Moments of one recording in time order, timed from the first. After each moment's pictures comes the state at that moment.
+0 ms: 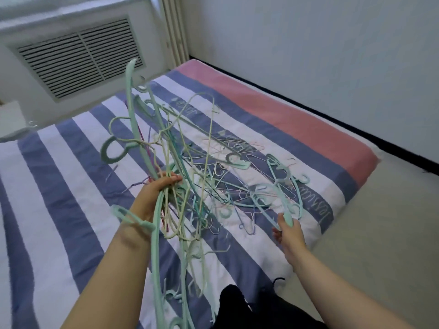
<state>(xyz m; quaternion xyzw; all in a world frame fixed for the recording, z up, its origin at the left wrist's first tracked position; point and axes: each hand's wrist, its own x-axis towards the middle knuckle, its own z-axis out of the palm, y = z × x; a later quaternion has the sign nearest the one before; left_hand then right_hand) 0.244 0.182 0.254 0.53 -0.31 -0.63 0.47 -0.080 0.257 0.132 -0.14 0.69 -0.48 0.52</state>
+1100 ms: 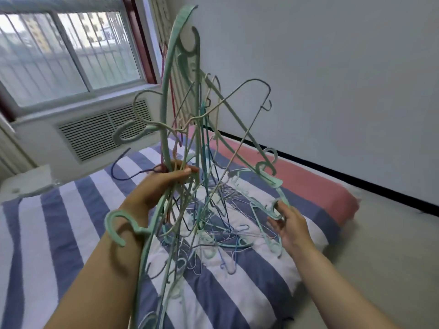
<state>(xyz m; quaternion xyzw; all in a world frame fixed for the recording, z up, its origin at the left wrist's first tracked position) 0.091 0.267 0.438 0.46 -0.62 -0.48 0.42 -0.204 0.292 0.295 -0.15 0.48 -0.65 0.57</state>
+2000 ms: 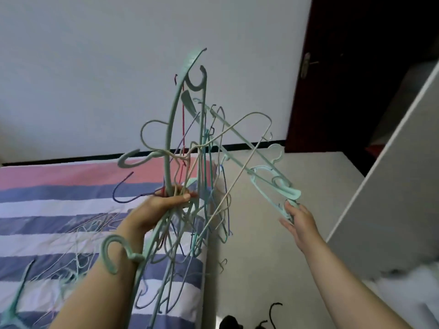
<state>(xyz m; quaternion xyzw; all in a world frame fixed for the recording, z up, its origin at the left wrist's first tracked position) -0.162 0.317 0.369 0.23 -0.71 -0.65 0.12 -0.389 0.562 0.265 0.04 0.62 -0.74 0.27</state>
